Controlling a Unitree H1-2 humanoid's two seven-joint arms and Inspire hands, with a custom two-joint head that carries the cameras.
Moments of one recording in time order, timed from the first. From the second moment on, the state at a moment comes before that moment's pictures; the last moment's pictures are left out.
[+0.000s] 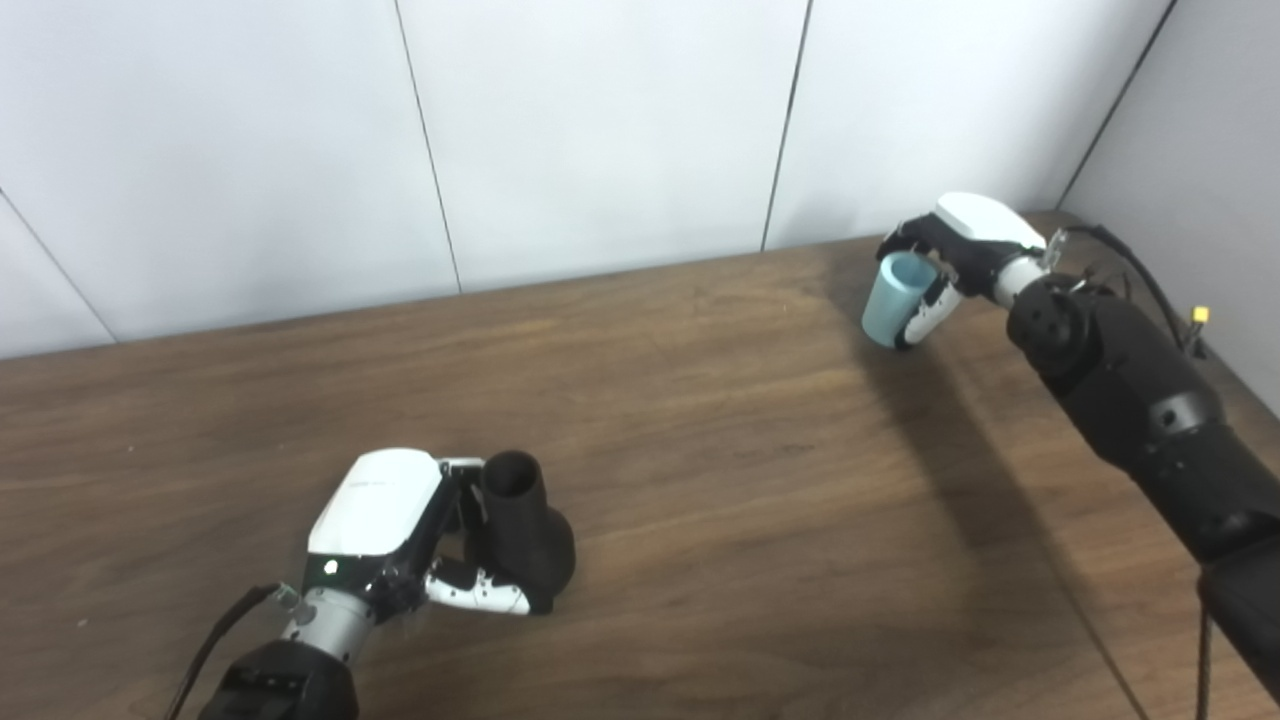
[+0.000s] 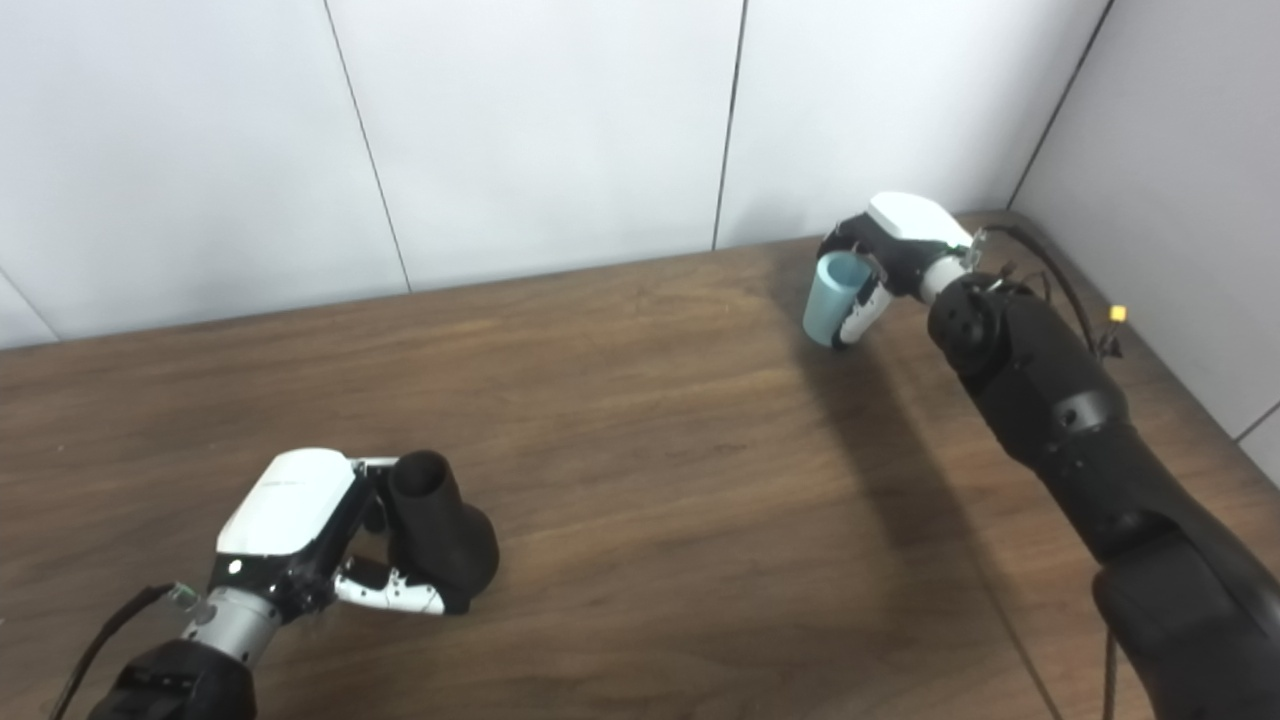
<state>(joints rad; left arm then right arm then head) -0.19 0.29 -0.36 -0.21 0.98 0.07 -0.28 -0.60 -0.70 0.21 0.46 -0.65 0.14 0.18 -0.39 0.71</state>
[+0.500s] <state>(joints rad) -0.18 0.29 -0.36 -0.22 0.99 0.08 -0.29 -0.59 -0.71 0.21 0.45 -0.66 0.07 0.16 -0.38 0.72</state>
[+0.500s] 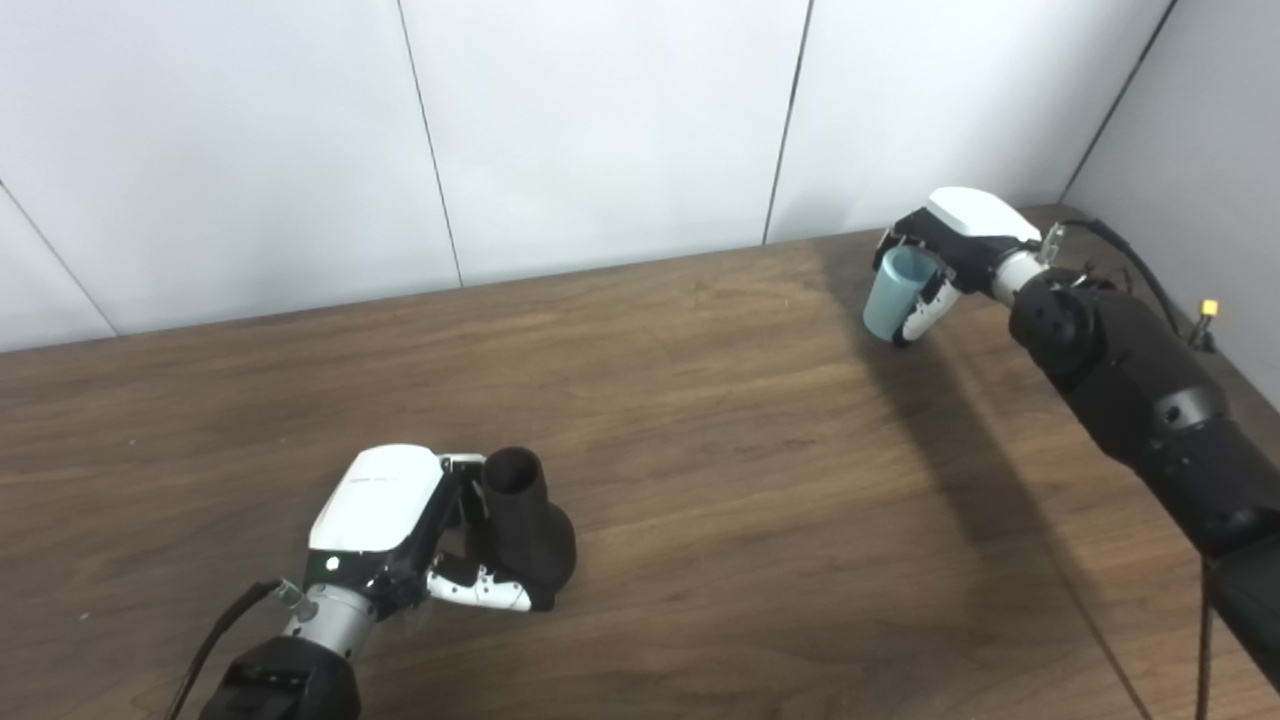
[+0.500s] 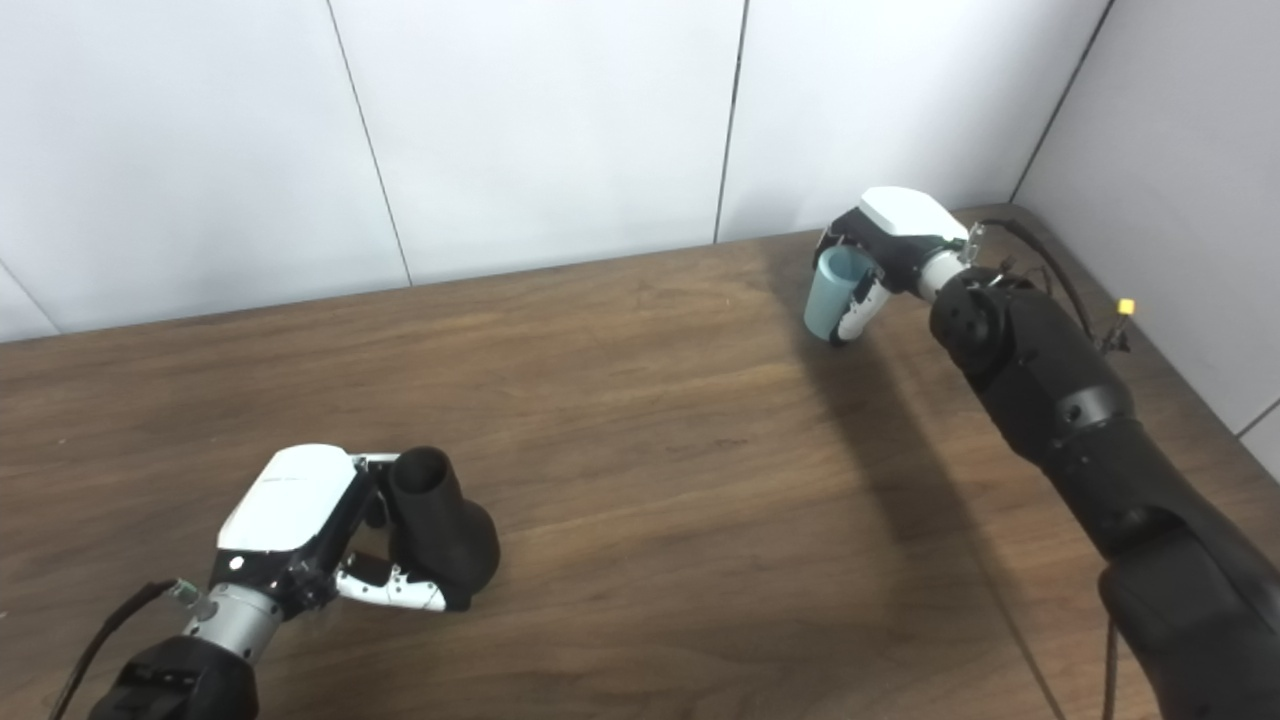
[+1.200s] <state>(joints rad) -0.18 0.28 -0.36 -0.22 0.99 0.10 -0.29 -0.54 -0.71 0.18 0.36 -0.65 0.04 0.12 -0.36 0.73</state>
